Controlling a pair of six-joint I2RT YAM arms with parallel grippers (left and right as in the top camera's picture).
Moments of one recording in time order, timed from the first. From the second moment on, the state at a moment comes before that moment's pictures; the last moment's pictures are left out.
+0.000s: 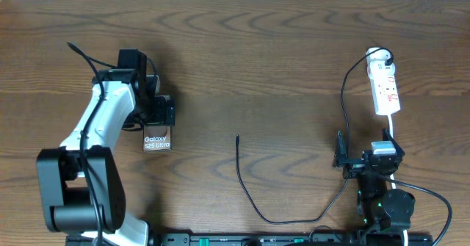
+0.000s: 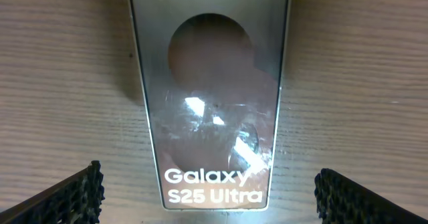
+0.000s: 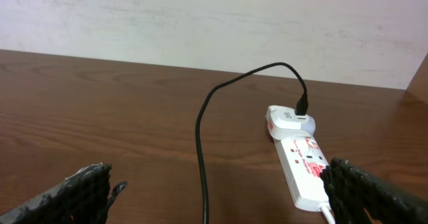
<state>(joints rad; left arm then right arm) 0.02 1.74 1.17 -0.93 0.04 -0.02 -0.02 0.01 0.01 -0.07 -0.07 -0.08</state>
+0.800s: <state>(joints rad) 0.02 1.90 1.17 -0.87 0.04 -0.02 -0.02 0.01 0.01 -0.07 -0.07 -0.08</state>
